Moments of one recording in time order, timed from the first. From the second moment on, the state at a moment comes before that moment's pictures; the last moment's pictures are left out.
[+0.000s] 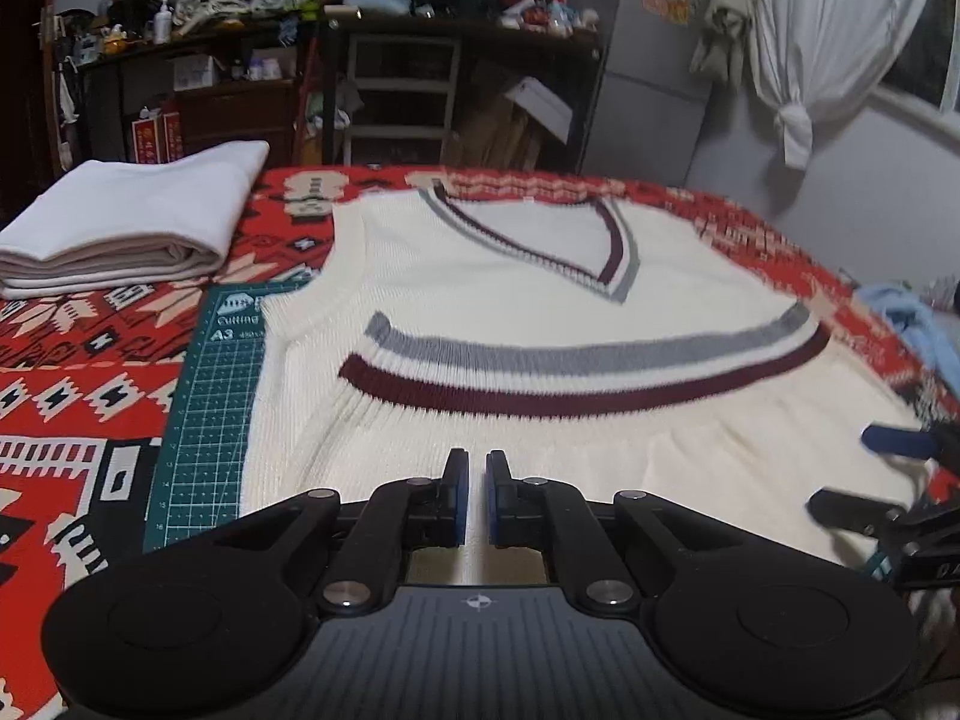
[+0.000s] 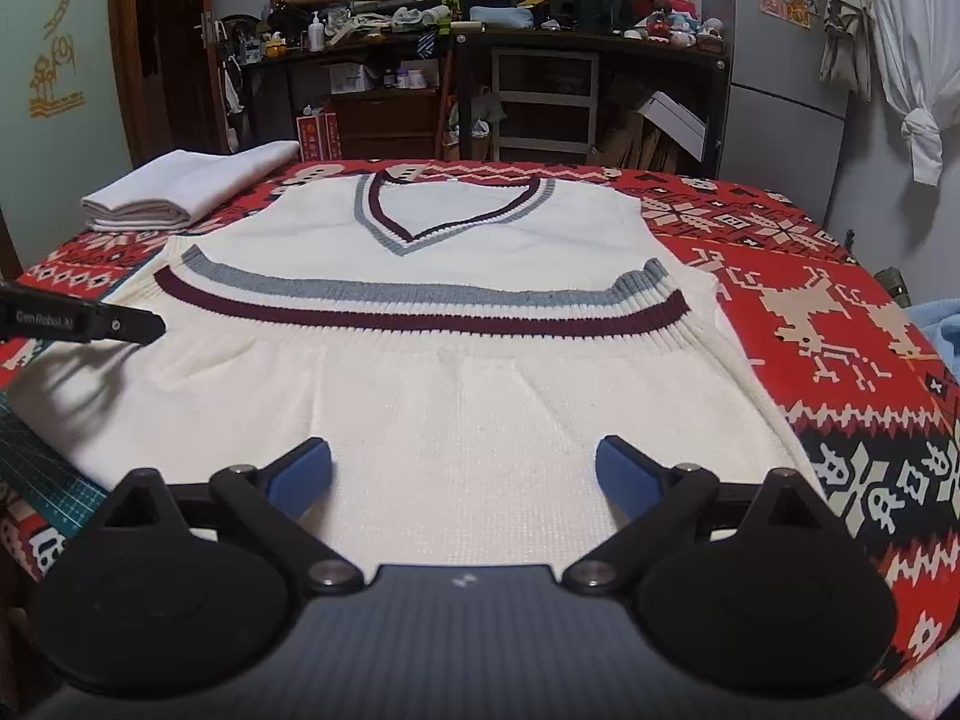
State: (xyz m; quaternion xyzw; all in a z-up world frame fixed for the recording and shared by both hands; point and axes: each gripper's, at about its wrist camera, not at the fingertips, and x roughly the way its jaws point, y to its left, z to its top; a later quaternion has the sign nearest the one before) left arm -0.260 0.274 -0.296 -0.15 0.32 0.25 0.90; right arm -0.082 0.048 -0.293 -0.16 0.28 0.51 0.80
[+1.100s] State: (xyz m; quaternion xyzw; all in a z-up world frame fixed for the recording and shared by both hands) left arm -0.263 0.254 -0.283 -0.18 0.40 0.22 0.87; right arm -0.085 0.051 -0.294 -0.17 0.29 0.49 0.81
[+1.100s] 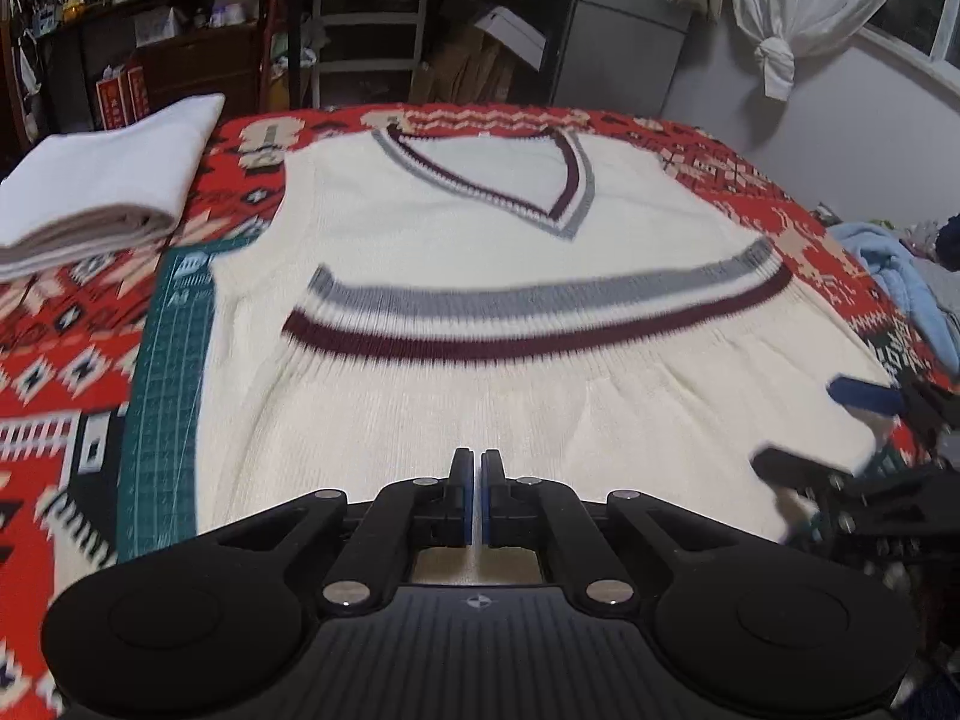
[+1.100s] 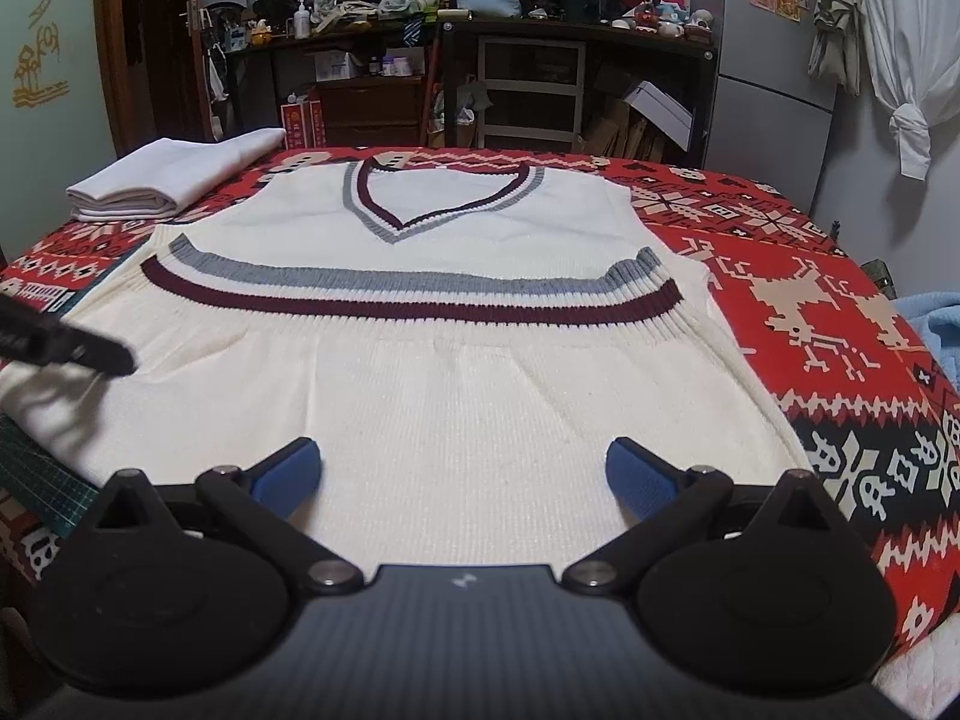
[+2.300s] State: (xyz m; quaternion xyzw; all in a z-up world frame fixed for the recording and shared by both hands) left arm -0.272 0.218 -0.266 -0.23 0.34 0.15 0.90; right arm -0.112 0.077 -0.248 -0.18 0.35 0.53 0.75
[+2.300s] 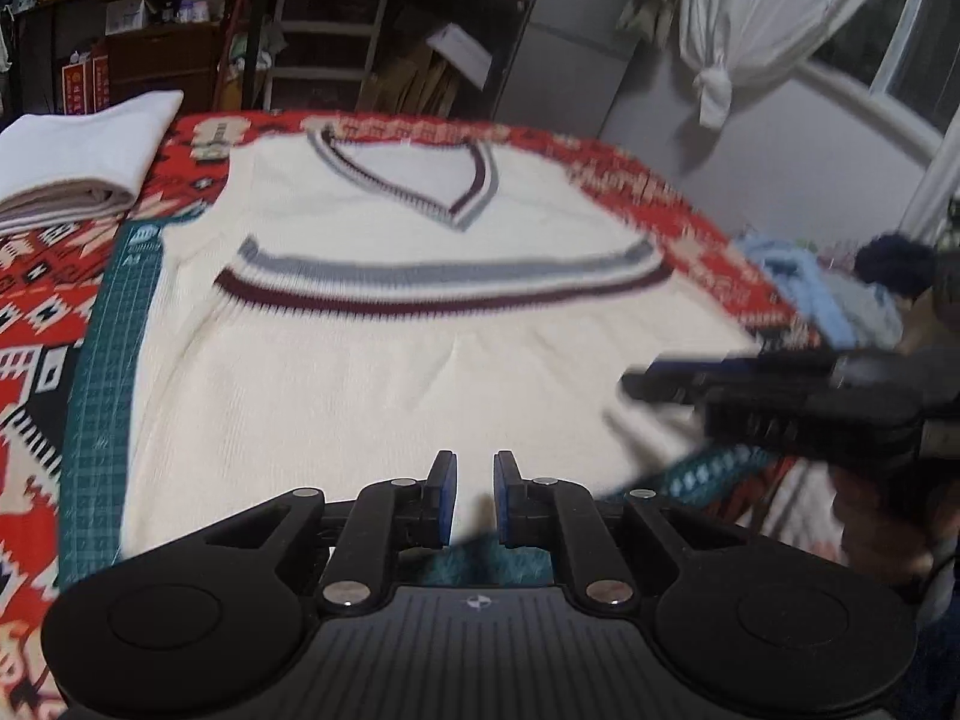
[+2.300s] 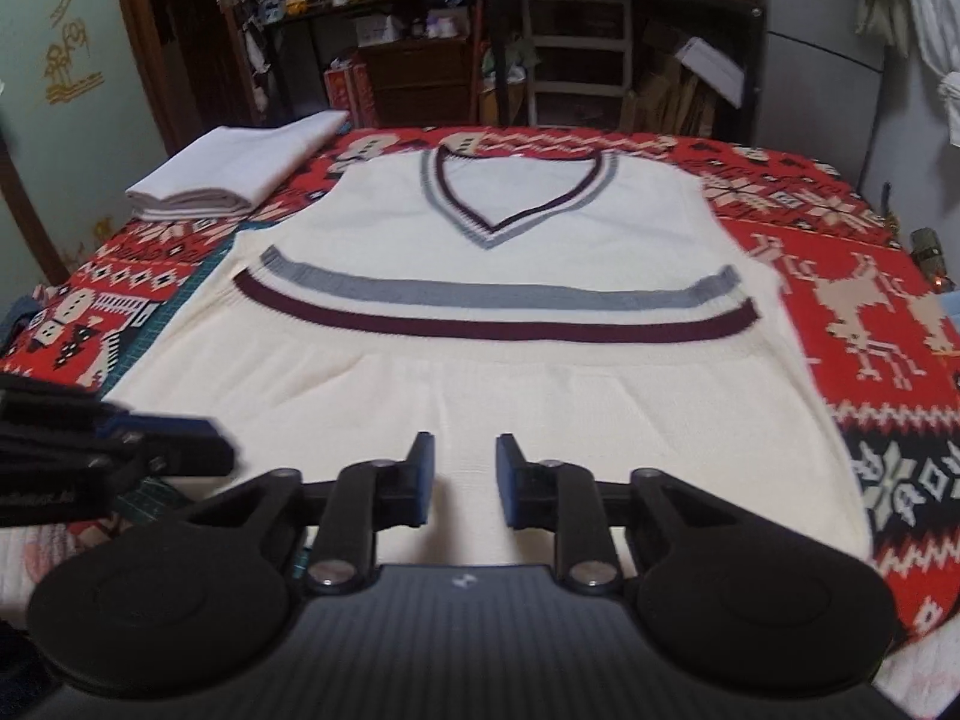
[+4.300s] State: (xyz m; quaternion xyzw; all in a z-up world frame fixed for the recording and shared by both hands) left arm -0.263 0.233 -0.279 -0.28 0.31 0.15 0.90; right arm -0.066 0.094 -0.247 -0.13 0.36 0.48 0.79
